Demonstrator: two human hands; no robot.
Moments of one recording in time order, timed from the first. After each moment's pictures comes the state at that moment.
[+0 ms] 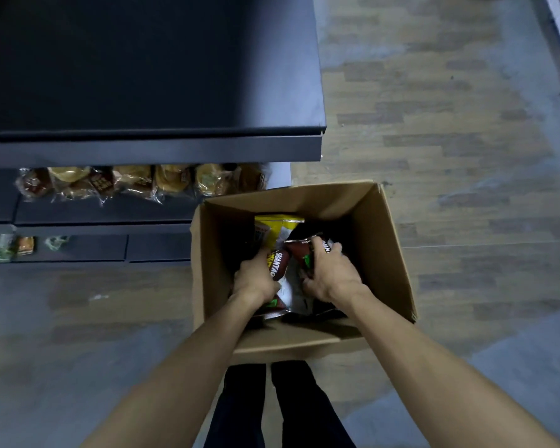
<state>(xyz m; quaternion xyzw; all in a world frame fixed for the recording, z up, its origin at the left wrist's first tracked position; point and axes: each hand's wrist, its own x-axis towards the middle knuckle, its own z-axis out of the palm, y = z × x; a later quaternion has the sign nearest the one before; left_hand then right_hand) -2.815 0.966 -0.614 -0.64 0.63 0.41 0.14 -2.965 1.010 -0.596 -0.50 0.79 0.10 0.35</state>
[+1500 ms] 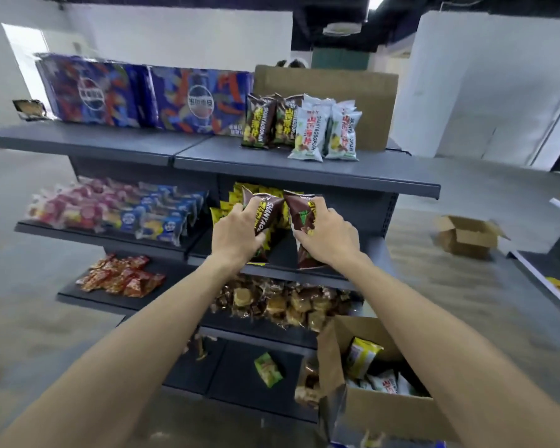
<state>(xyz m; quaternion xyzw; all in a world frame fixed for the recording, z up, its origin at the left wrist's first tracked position) -2.476 0.991 -0.171 -0.58 0.75 -0.10 -0.31 -2.662 1.018 -0.159 -0.67 0.69 -0.26 -0.05</state>
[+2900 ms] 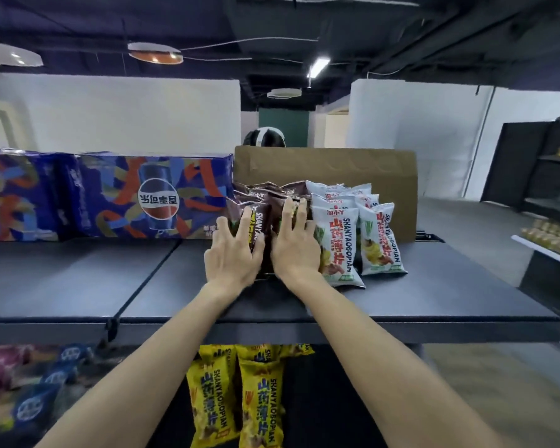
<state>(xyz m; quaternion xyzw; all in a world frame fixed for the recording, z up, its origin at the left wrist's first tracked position) -2.483 0.614 -0.088 -0.53 0.73 -0.10 -0.42 -2.601 0.641 -0.074 -0.58 0.73 -0.33 -0.17</state>
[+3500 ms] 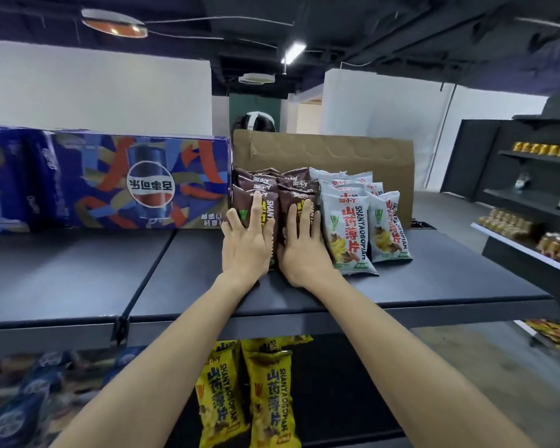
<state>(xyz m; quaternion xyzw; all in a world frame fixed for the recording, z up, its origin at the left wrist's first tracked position) -2.483 0.584 -0.105 -0.46 0.77 -0.05 -0.45 -2.596 0.636 -0.103 -0.61 0.75 -0.20 -0.14</state>
